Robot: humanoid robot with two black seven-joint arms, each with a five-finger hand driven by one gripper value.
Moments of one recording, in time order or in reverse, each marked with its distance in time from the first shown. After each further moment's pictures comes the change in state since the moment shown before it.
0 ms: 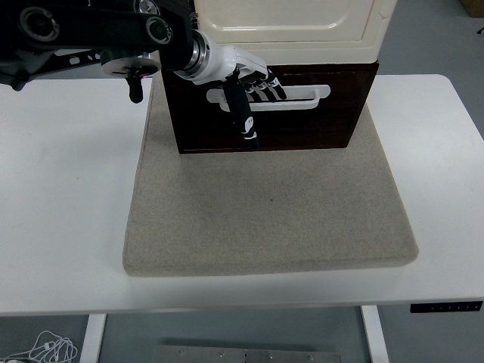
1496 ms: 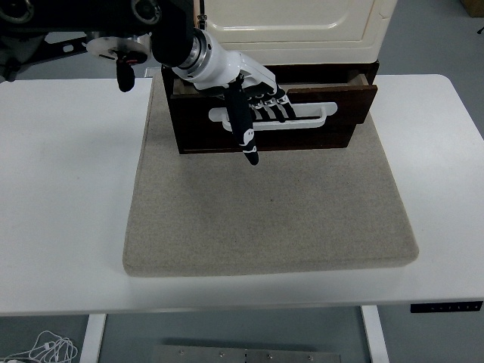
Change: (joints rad) left arm -0.017 0.027 -0.041 -0.011 0.003 -0.174 0.001; right arm 0.000 0.000 0.000 0.000 0.000 0.000 0.000
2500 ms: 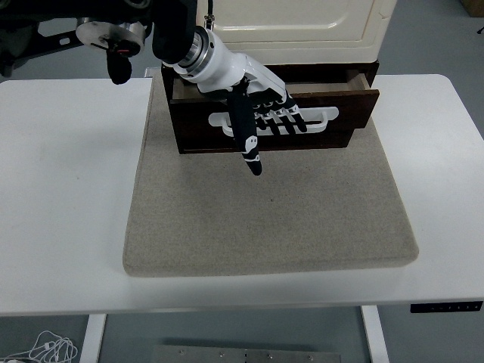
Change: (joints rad) left arm 0.000 0.028 -0.075 -0.015 -0.001 -0.111 0.000; right arm 0.000 0.000 0.000 0.000 0.000 0.000 0.000
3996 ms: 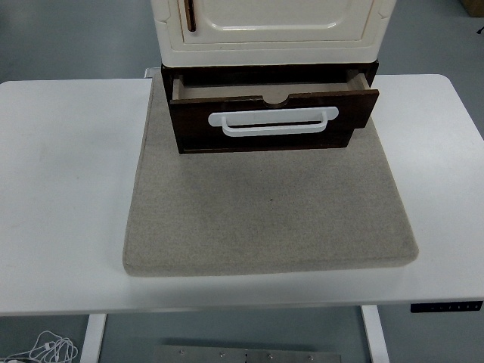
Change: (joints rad) left arm 0.259 0.100 -1.124 0.692 -0.051 0.282 -0.297; right arm 0.000 0.000 -0.001 0.000 0.000 0.001 0.000
